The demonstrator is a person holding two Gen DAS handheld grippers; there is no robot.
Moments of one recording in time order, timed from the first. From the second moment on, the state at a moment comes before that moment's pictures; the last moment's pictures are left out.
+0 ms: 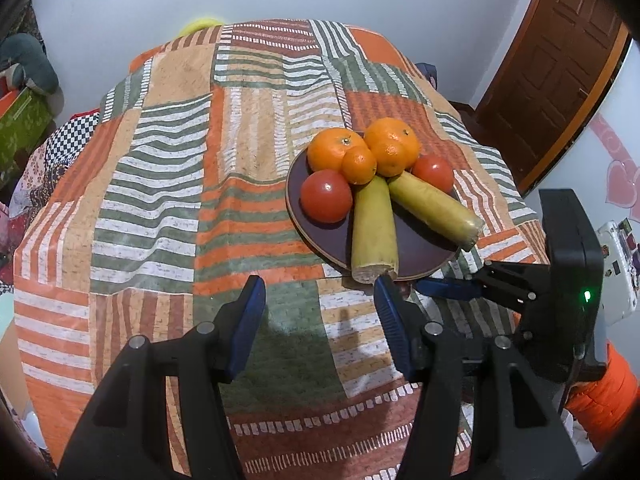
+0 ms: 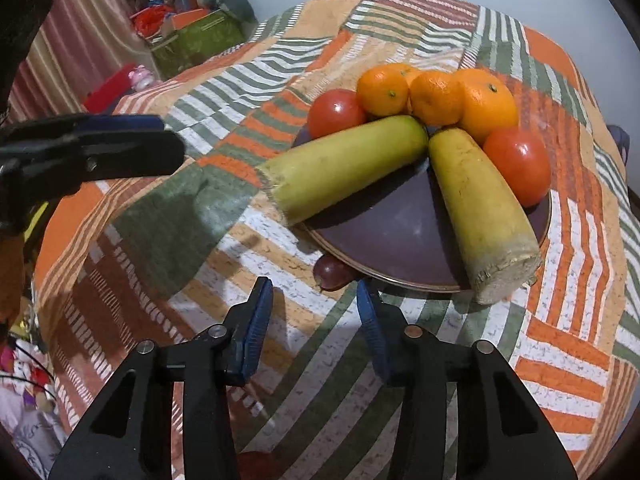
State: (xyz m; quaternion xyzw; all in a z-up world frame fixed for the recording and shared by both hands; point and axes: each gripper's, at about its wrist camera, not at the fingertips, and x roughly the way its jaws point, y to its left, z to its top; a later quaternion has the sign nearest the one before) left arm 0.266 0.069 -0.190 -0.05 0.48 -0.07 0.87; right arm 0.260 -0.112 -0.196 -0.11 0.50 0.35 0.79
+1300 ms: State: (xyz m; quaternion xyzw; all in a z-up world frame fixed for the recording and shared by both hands) left arm 0.208 -0.020 -0.198 0.01 0.52 -0.17 0.83; right arm 0.214 -0.217 -0.129 -0.05 0.45 0.29 0.84
